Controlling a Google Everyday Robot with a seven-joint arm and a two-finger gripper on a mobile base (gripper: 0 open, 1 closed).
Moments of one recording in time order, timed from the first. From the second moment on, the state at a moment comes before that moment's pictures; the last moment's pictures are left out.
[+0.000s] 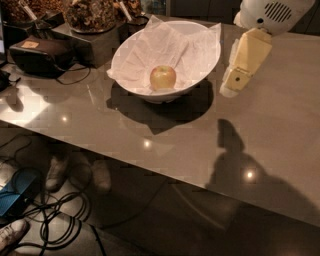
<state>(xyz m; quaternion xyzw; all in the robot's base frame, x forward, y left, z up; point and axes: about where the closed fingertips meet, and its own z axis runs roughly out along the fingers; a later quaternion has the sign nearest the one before) 0.513 -0.147 1.016 -0.58 0.79 0.00 0.20</state>
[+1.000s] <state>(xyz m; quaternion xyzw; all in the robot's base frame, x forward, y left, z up) 0.588 -0.110 0.996 -0.56 0.80 0.04 0.21</state>
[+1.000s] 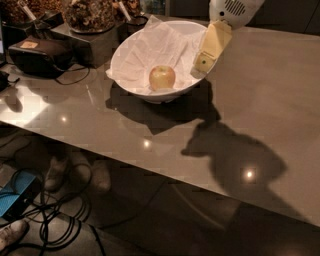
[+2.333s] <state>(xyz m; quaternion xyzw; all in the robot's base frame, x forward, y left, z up) 0.621 -0.060 0.972 -0.57 0.79 0.09 0.19</state>
